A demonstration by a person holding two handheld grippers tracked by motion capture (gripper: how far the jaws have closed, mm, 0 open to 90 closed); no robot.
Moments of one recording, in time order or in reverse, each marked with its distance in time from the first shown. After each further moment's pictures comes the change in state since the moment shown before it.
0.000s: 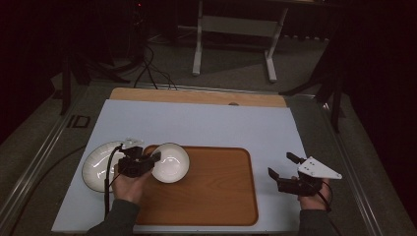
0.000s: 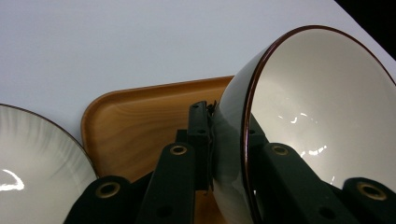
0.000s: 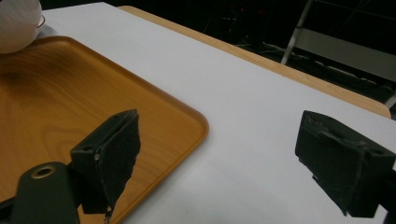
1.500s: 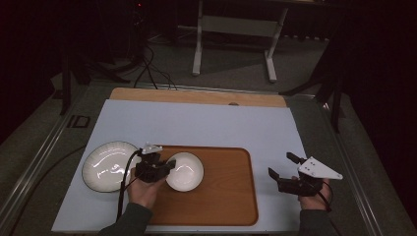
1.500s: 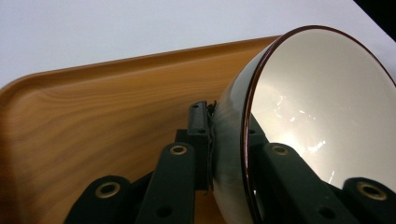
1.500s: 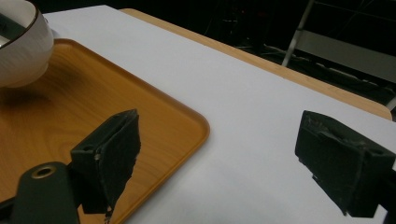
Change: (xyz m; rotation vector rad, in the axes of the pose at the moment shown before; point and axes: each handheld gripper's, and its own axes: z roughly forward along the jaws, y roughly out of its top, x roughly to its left) left arm -0.030 -0.011 0.025 0.077 -0.062 0.048; right arm 0.000 0.000 -0.001 -0.010 0.006 0.000
